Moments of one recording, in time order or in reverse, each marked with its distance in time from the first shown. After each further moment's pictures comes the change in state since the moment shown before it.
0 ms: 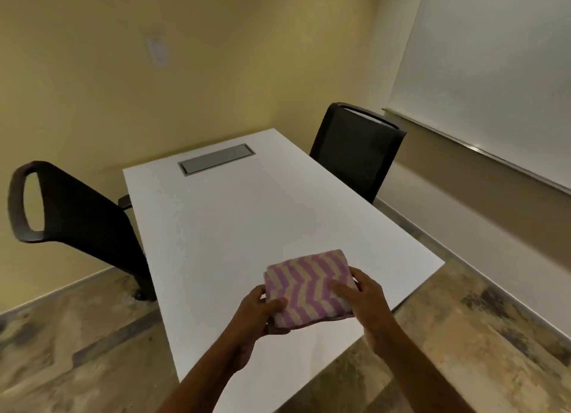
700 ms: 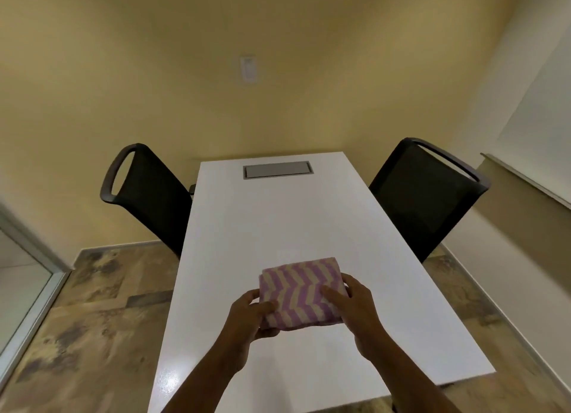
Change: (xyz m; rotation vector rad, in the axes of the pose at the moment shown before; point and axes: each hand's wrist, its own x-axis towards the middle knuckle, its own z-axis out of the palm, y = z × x) left_hand 0.031 0.023 0.101 -0.233 0.498 0.079; right_hand 0.127 -0.031 -0.056 -0.079 -0.406 -0.058
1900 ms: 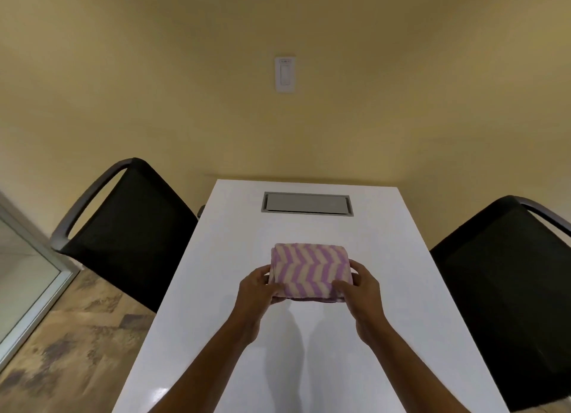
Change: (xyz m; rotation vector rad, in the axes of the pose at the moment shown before) left_hand 0.346 0.139 0.030 -0.064 0.202 0.136; right_hand 0.398 -0.037 0.048 -0.028 -0.065 -0.022
